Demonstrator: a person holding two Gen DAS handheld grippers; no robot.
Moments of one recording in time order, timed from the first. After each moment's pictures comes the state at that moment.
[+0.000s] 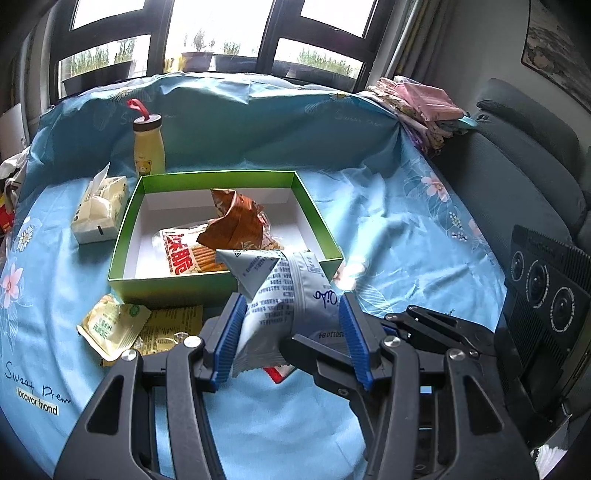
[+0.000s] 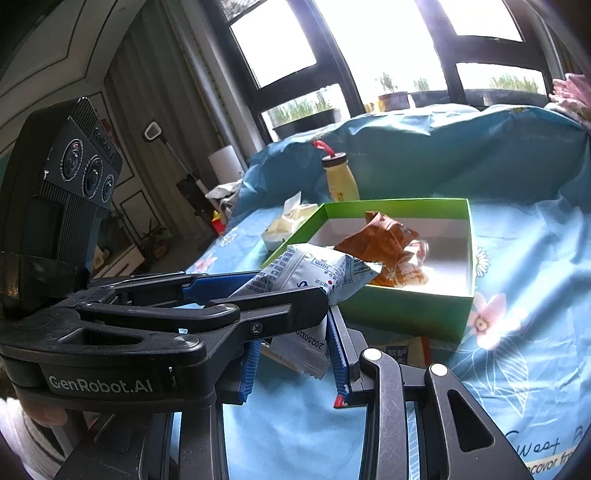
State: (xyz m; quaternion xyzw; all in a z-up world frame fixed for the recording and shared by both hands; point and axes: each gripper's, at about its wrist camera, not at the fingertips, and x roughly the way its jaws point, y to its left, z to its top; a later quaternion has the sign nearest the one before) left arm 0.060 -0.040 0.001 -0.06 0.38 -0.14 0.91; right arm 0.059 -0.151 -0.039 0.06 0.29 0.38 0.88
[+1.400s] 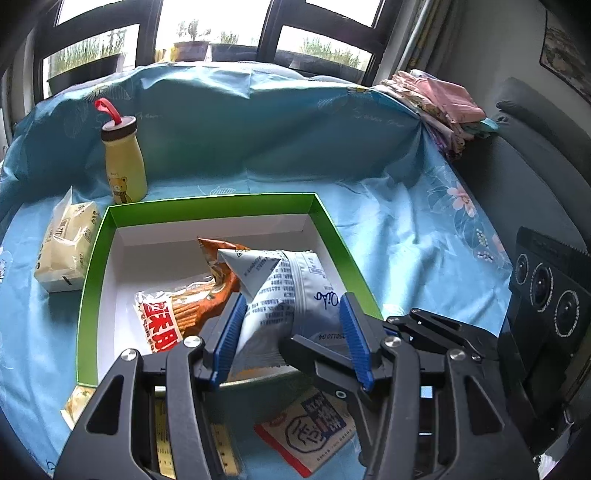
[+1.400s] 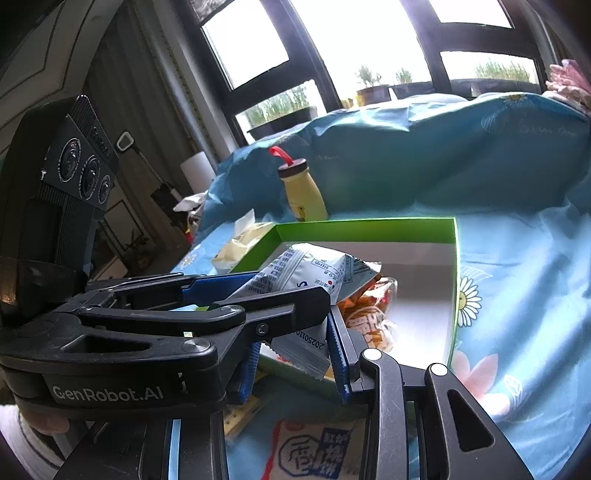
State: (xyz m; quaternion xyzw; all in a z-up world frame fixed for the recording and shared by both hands) left arm 0.174 -0.041 -0.020 -0.06 0.39 -0.14 0.91; right arm 0.167 -0.149 -0.051 0.07 0.30 0.36 0.88
